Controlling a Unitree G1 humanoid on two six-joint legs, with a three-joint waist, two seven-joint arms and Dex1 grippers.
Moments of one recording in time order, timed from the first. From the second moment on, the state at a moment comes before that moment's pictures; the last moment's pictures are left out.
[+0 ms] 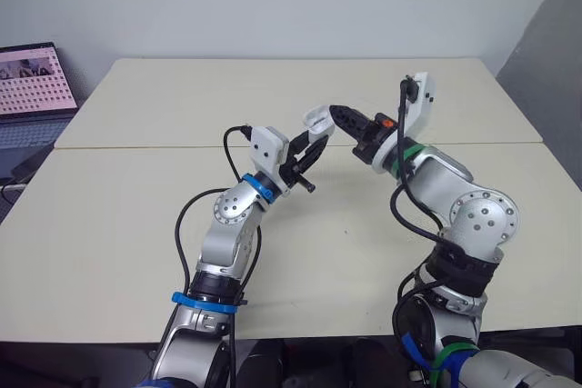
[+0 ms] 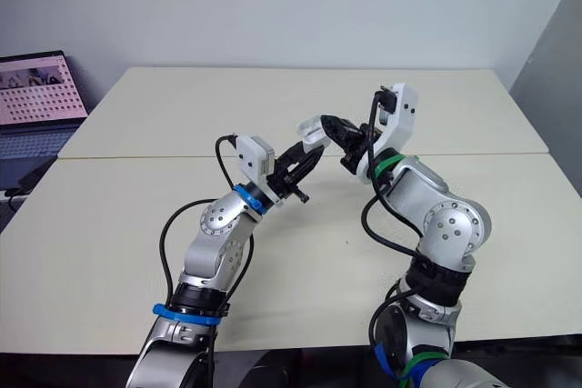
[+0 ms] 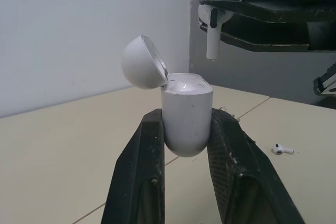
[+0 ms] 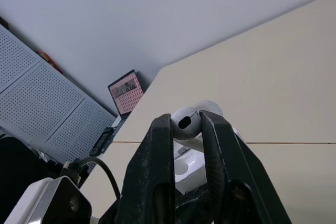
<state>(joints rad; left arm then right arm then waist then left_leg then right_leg) -0.52 0.12 -0.05 0.12 -0.25 0.01 -0.57 -0.76 0.13 -0.41 -0.35 0.83 1.21 -0.05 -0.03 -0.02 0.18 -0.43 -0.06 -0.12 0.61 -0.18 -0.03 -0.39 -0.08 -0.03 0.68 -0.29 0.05</state>
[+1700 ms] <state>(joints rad) -0.53 0.17 -0.04 0.13 -0.27 -0.01 -0.63 -0.78 -0.27 -0.21 -0.08 1.51 1.10 -0.27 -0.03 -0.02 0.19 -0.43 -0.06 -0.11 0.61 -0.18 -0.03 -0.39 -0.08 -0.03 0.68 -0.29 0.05</state>
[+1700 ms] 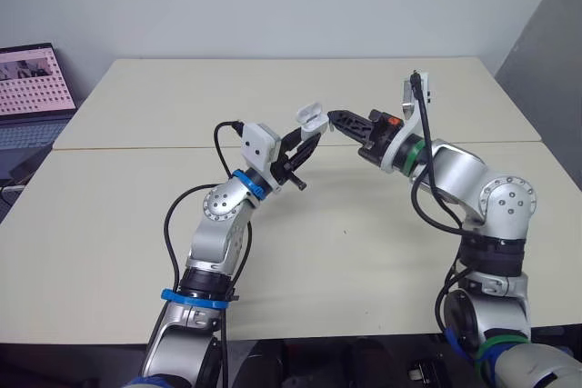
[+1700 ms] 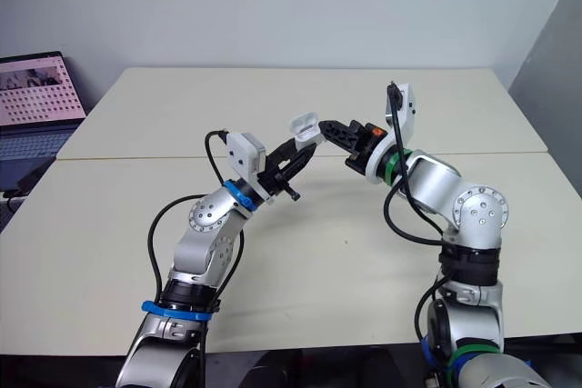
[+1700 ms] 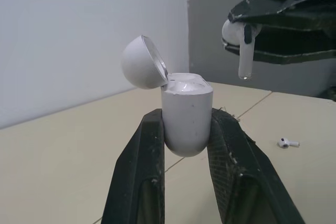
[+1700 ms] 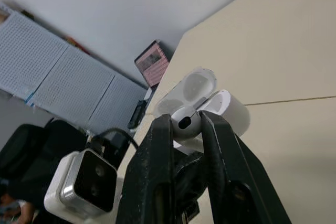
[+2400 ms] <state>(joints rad) -0.50 0.18 -0.04 0.08 -0.27 0.04 -0.64 -0.87 -0.32 -0.15 0.04 1.37 1.16 -0.01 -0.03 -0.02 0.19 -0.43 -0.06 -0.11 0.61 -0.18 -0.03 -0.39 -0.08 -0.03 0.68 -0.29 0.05</state>
